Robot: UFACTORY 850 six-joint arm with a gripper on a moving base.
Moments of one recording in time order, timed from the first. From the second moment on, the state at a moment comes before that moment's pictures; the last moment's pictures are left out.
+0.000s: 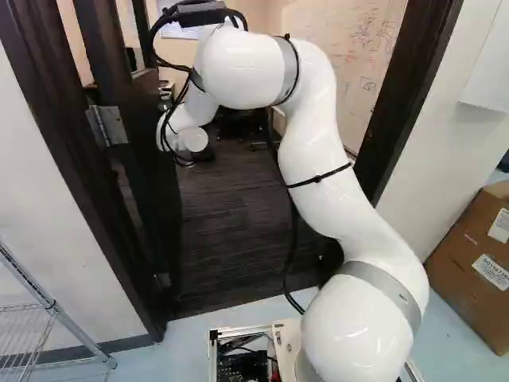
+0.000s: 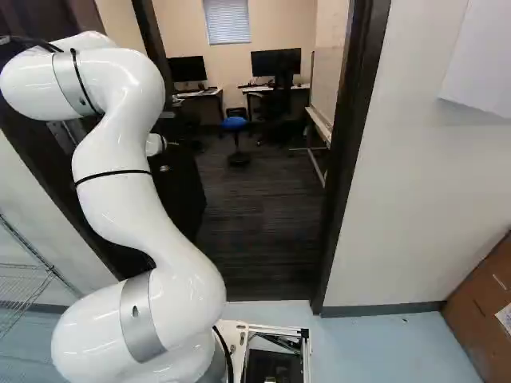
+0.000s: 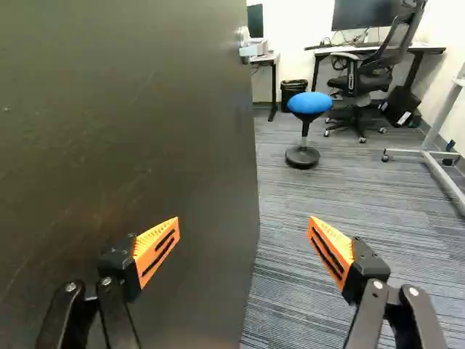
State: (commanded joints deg) arm 31.2 -39.2 -77.1 11.8 34.2 0.0
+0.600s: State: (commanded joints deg) arm 28.9 -36.7 -73.7 11.0 34.2 0.0
